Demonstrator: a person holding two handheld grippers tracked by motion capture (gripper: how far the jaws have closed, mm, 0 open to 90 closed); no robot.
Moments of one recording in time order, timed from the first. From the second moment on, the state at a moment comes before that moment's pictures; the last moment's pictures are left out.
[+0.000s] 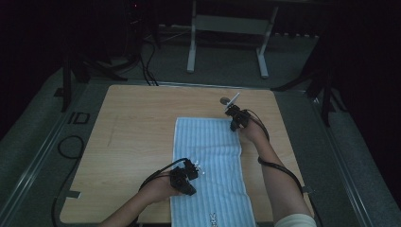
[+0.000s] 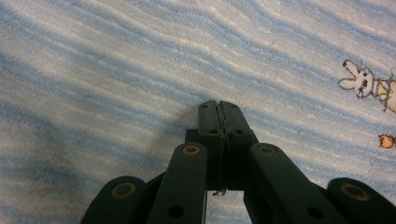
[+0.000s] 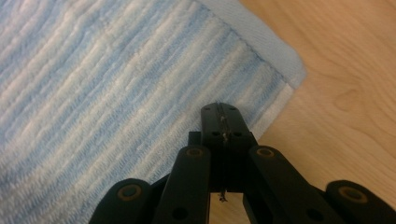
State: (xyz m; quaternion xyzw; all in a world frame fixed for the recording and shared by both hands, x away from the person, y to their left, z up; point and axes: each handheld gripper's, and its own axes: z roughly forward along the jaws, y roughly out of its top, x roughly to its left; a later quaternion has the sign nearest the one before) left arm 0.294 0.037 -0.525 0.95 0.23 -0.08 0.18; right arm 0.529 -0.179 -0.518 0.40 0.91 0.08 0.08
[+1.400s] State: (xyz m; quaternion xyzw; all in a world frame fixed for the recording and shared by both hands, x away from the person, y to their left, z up) left arm 0.347 0.055 -0.523 0.93 0.31 -0.02 0.18; right arm 0.392 -0.207 -0.522 0.34 0.92 0.17 0.06
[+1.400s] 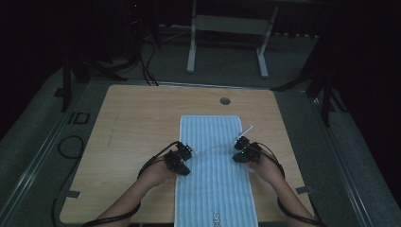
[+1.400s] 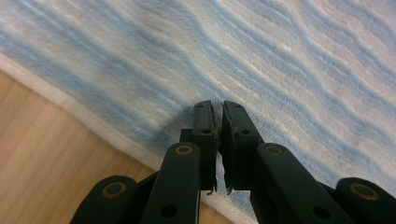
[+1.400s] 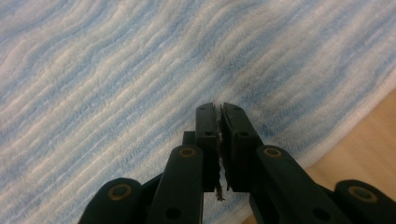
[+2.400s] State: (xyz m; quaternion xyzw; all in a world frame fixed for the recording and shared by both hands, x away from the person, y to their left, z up) left arm 0.412 0.037 -0.521 0.93 0.33 -0.01 0.17; right arm 0.463 -0.223 -0.521 0.41 0.90 0.16 0.04
